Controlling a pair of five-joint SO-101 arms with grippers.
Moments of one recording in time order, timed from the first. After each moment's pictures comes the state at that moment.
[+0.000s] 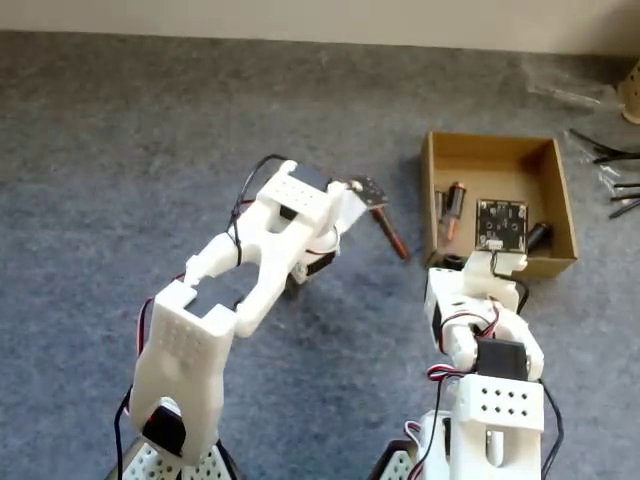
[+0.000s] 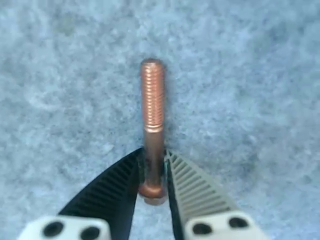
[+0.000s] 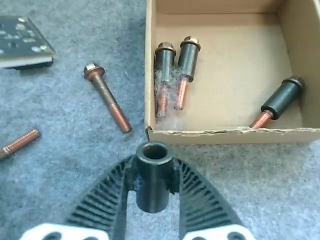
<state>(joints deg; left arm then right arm) 21.5 34.0 -10.2 83.8 -19.6 0.3 -66.0 69.2 47.0 4.9</state>
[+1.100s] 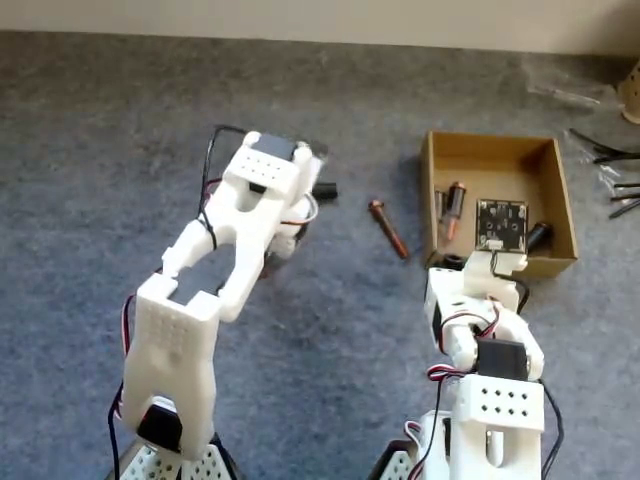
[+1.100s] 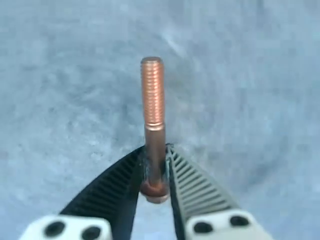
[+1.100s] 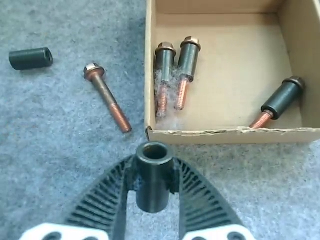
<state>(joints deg) 14.3 34.2 -19.0 95.9 -9.8 0.3 -66.0 69.2 47.0 4.9</state>
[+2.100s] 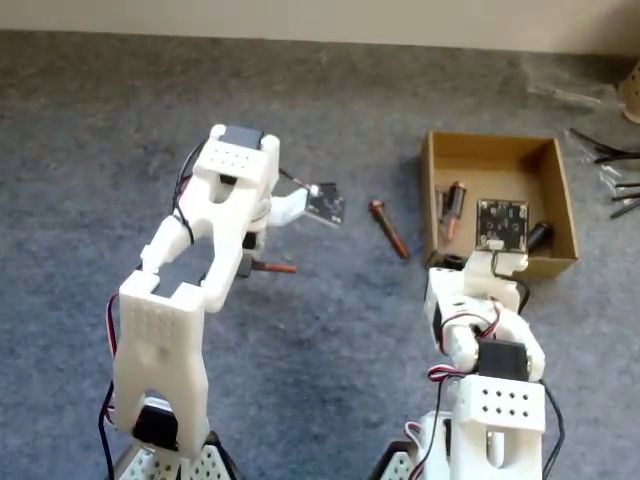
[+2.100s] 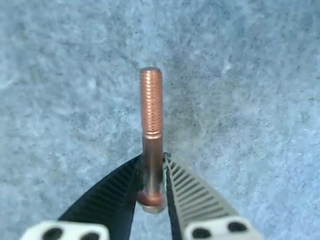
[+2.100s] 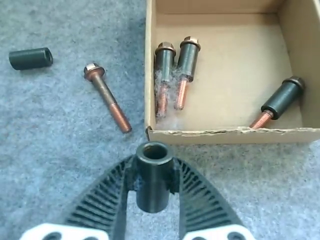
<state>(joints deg) 8.3 34.7 -19.1 98.9 -77.8 0.3 -66.0 69.2 47.0 4.9</state>
